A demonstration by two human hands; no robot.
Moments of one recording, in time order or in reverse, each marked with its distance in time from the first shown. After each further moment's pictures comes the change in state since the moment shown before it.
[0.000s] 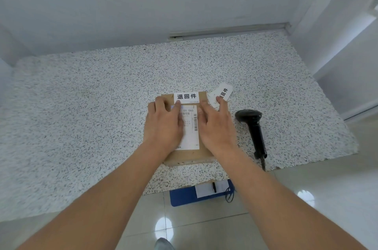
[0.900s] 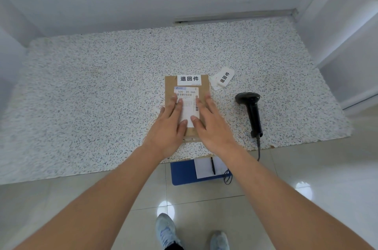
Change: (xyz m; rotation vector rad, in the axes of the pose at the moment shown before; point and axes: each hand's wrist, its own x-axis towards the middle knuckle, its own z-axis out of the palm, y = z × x) left_hand -0.078 -0.006 0.005 -0.317 -0.202 0.093; right_hand -0.060 0.024 0.003 0.180 -0.284 -0.179
